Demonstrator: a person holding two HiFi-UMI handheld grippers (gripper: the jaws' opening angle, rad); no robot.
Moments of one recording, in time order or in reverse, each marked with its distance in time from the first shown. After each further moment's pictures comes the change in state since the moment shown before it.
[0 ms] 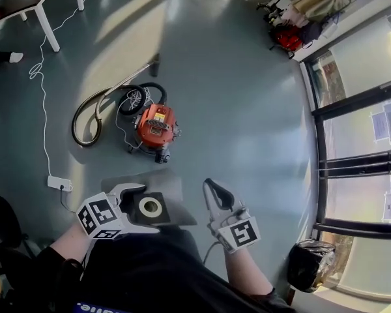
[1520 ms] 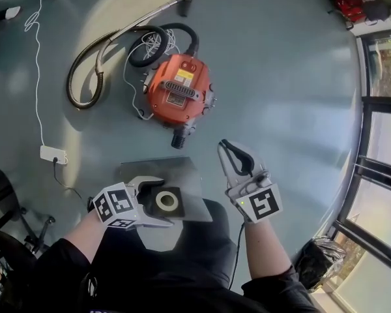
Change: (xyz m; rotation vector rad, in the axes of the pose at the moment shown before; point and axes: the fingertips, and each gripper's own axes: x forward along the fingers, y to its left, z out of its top) left arm 0.151 0.195 -0.201 -0.259 0.071 -0.122; right arm 0.198 -0.085 -0.252 0.002 0.060 0.201
